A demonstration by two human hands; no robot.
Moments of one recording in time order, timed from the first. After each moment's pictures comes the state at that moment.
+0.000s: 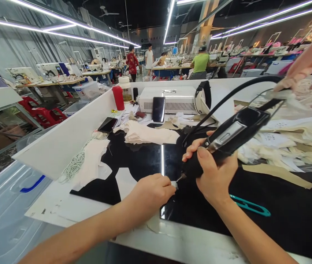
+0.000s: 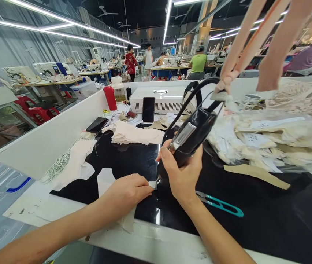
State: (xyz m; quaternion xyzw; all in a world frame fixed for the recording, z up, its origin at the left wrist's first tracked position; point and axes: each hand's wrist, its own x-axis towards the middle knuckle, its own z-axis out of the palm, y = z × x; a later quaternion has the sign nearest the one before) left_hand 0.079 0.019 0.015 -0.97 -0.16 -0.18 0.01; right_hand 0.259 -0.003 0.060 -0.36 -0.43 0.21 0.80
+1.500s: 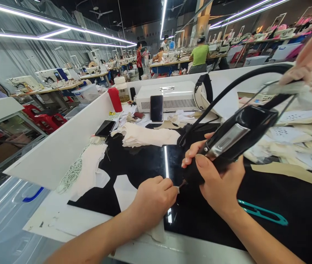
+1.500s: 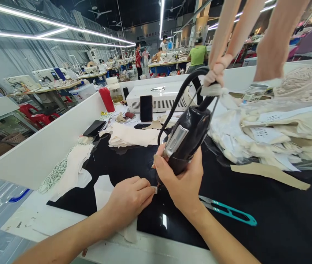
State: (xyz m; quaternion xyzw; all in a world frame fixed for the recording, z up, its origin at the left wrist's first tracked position) left_hand 0.092 0.019 0.007 -0.95 -0.17 -0.25 0.06; right_hand 0.259 -0.006 0.058 -0.36 -0.42 0.23 0.80
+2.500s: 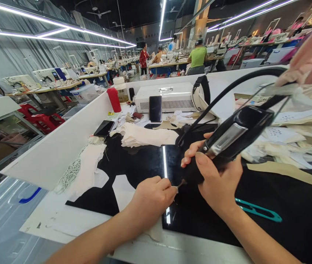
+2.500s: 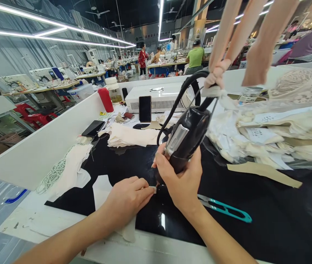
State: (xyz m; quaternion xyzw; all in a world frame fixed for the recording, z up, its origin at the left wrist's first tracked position) left_hand 0.089 0.018 0.007 -0.95 -0.19 -0.25 0.05; right_hand 0.259 -0.007 0.060 -0.36 -0.42 0.24 0.80
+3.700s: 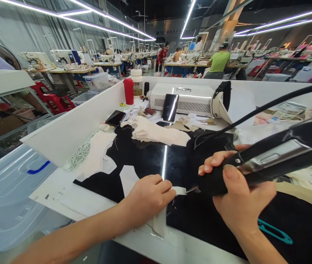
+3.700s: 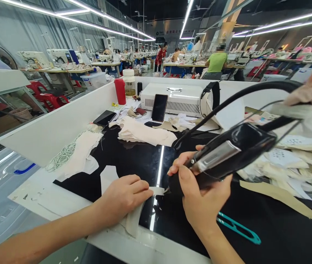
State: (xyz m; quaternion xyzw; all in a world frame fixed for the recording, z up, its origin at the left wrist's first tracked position) left_hand 0.063 0.012 0.014 -0.97 -0.18 -0.16 0.06; right_hand 0.262 -0.020 0.064 -0.37 -0.43 0.22 0.79
